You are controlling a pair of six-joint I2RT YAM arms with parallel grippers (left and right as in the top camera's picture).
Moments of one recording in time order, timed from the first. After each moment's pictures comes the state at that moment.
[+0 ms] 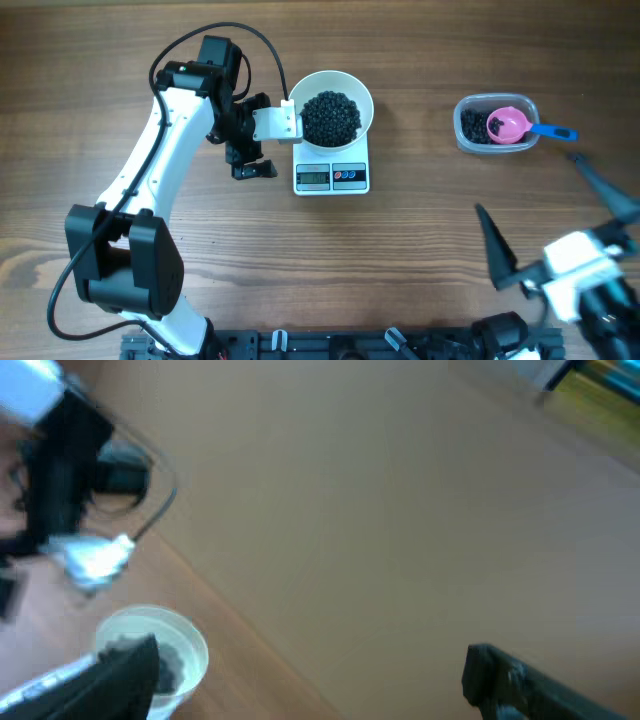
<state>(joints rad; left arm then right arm) -0.19 1.82 1.51 -1.15 0.40 1.32 0.23 0.44 1.09 -0.55 -0.23 -0.61</state>
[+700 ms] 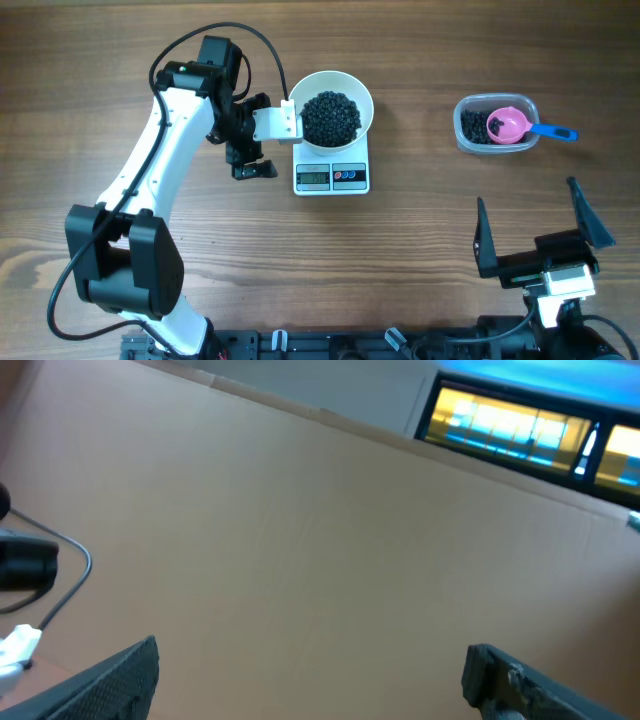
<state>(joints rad) -0.19 1.82 1.51 -1.15 0.40 1.32 -0.01 0.02 0.38 0.17 -0.30 -0.23</state>
